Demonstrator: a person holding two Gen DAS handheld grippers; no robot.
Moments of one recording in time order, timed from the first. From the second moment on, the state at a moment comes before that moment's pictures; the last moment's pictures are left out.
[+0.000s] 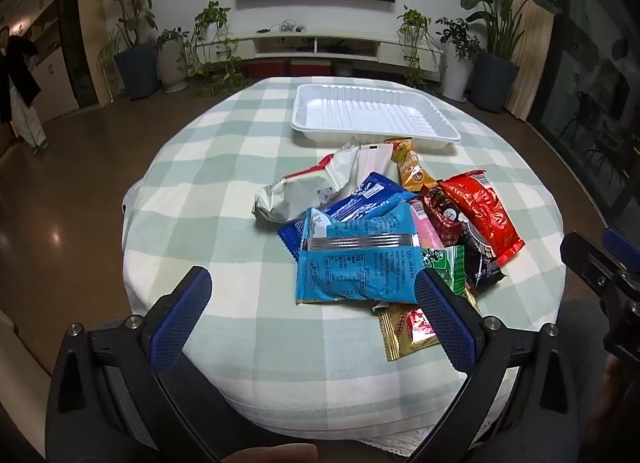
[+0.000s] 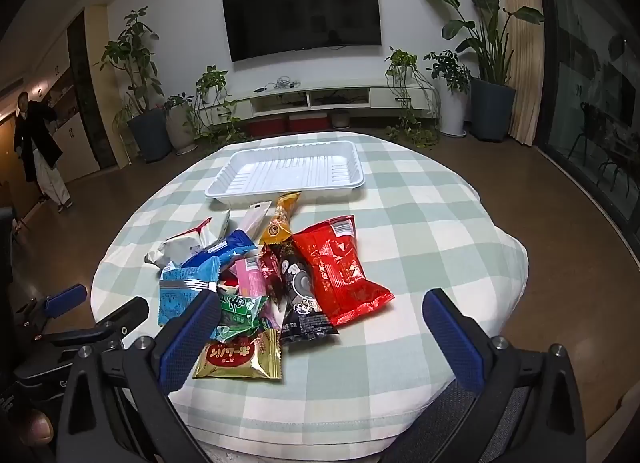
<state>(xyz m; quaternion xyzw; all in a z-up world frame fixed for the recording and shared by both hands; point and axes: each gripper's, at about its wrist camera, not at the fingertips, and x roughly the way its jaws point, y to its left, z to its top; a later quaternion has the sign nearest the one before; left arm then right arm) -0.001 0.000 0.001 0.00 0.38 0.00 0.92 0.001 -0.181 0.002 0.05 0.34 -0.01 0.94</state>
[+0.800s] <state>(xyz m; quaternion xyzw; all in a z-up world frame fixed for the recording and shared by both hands) 0.004 0.009 -0.004 -0.02 0.39 0.01 0.92 0.009 -0.177 -0.007 0.03 0.37 -0.02 0.93</state>
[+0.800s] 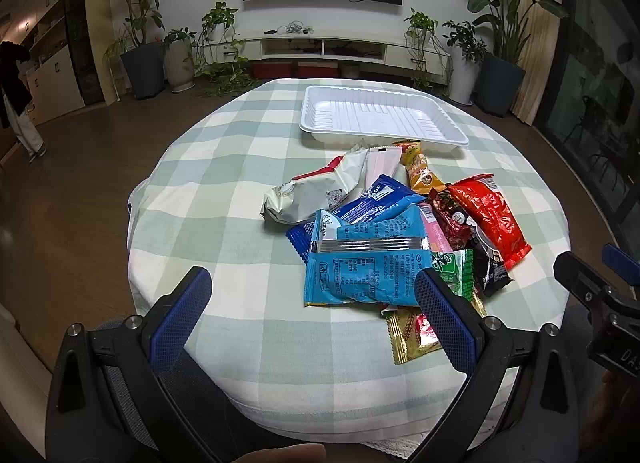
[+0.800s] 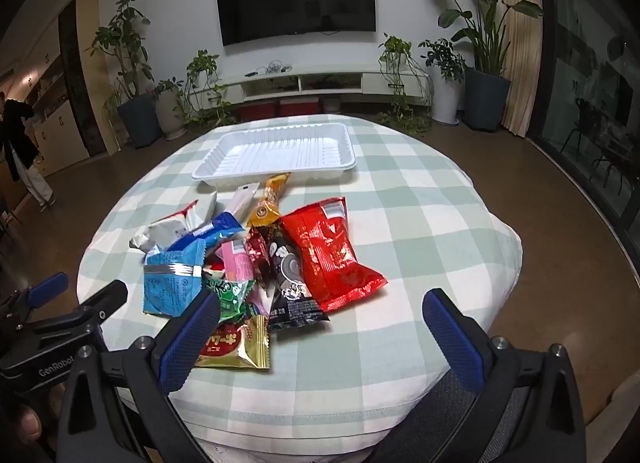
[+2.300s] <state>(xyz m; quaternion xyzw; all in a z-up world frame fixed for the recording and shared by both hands) 0.005 0.007 -0.005 -0.01 0.38 0.01 0.92 0.012 -0.173 -0.016 0.03 0.39 -0.03 0.92</state>
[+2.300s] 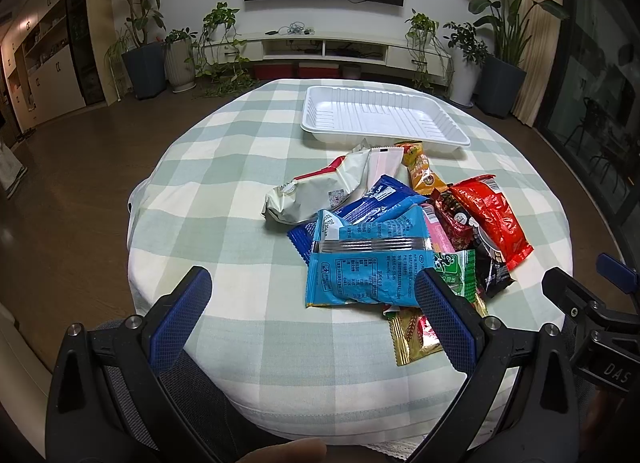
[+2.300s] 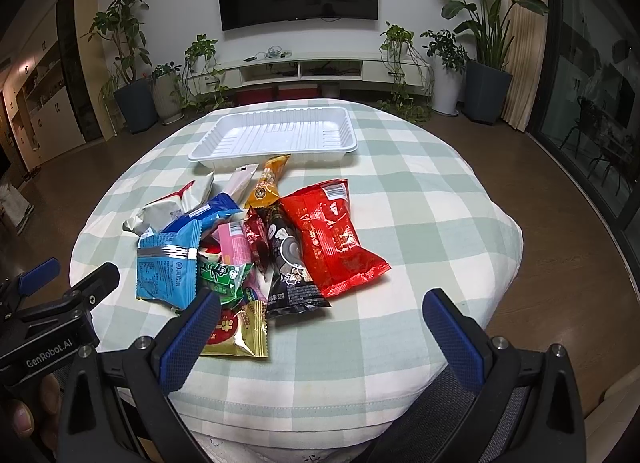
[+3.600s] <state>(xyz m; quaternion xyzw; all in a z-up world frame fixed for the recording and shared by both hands) 0.005 0.011 -0.007 -0.03 0.35 -0.06 0.94 0.009 -0.174 -0.022 0.04 0.38 -0.02 0.92</state>
